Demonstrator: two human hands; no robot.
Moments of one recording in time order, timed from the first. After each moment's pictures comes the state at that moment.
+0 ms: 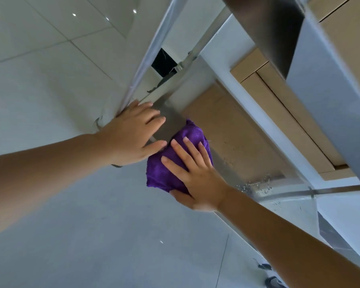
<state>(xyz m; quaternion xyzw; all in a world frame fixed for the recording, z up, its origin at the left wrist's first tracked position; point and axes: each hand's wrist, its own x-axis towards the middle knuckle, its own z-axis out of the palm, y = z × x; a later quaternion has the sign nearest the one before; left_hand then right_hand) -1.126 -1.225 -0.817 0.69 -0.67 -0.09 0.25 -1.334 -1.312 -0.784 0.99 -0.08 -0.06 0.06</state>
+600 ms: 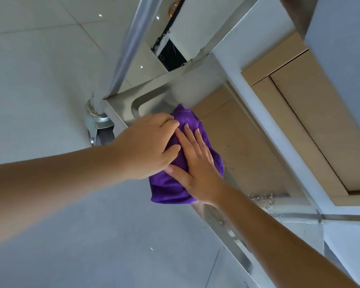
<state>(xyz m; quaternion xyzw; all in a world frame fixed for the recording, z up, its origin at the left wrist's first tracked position) -1.192 -1.240 -0.805 0.74 -0.57 -0.13 0.35 -1.331 -1.341 -0.786 0.96 -0.23 -0.09 -0.16</state>
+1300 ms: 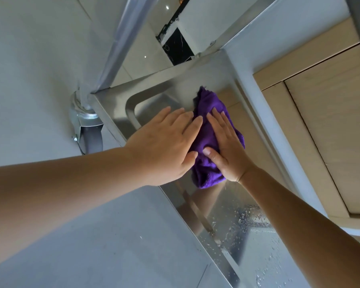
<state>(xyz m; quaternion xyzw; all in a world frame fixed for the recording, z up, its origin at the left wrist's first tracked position) -1.209 -1.282 -0.816 0.76 -0.59 -0.04 0.27 -1.334 -1.465 -0.796 0.98 -0.14 -0.06 -0.08</state>
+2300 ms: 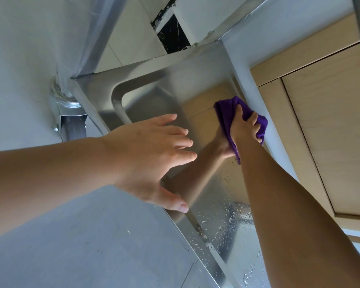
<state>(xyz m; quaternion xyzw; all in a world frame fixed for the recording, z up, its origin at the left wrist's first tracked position) -1.204 -1.272 -0.822 0.63 -0.73 0.00 0.28 -1.302 -1.537 -0.803 0.70 -0.70 0.06 -0.10</state>
